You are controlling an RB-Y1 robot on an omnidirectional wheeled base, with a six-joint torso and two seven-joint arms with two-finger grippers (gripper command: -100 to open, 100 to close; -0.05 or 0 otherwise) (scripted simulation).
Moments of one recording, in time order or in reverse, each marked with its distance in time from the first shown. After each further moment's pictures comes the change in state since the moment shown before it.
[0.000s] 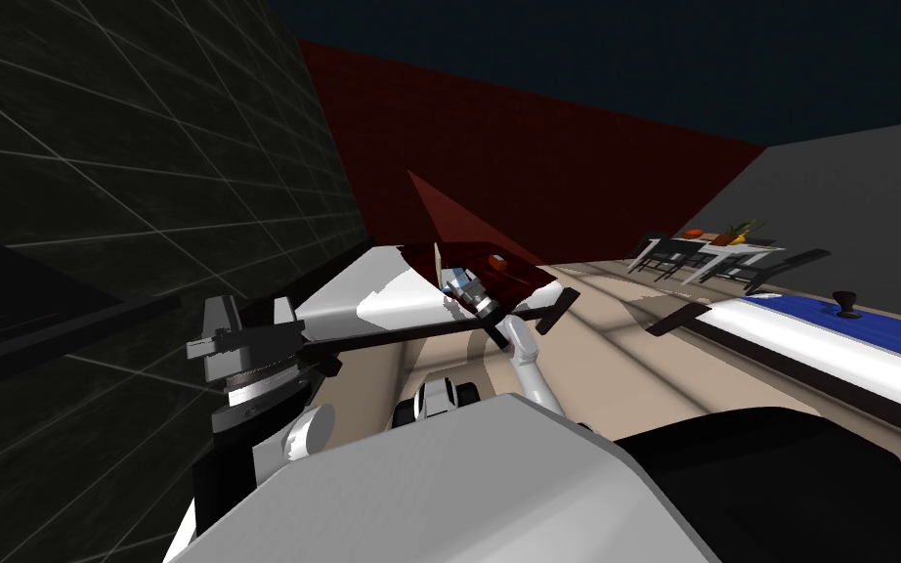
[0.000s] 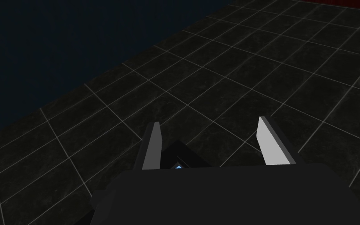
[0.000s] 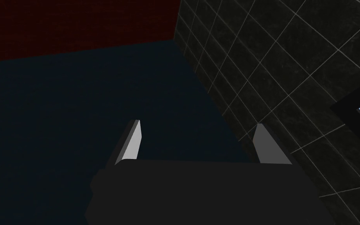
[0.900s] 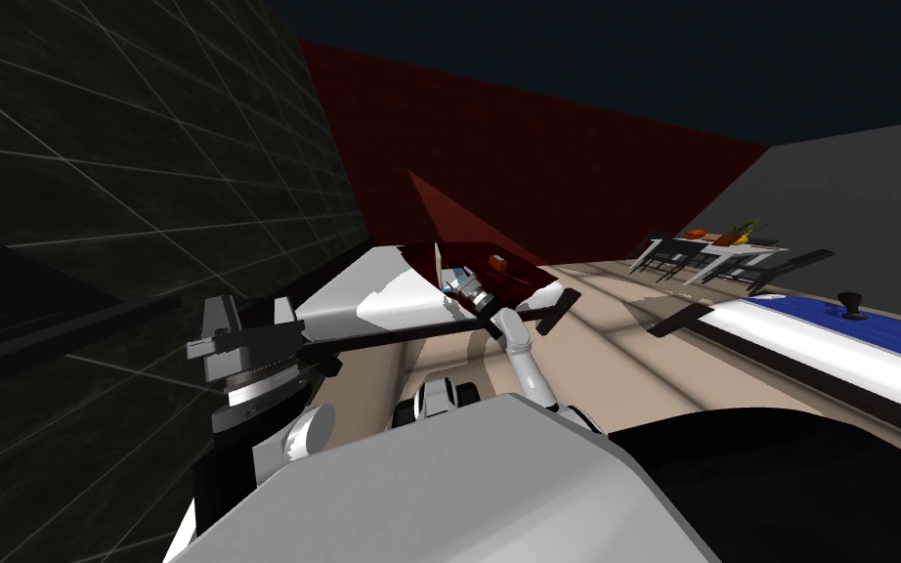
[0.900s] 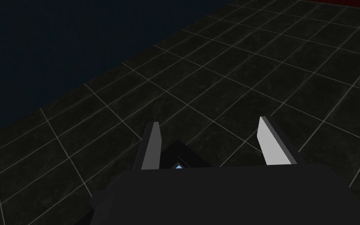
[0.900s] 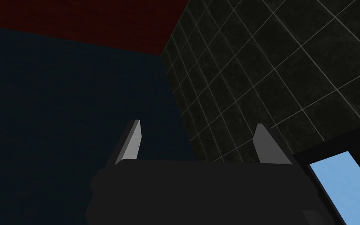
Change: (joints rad) left arm 0.000 0.000 0.000 0.000 0.000 0.000 0.000; right arm -0.095 -0.011 -0.013 0.068 0.267 0.027 0.040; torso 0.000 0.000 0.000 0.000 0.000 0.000
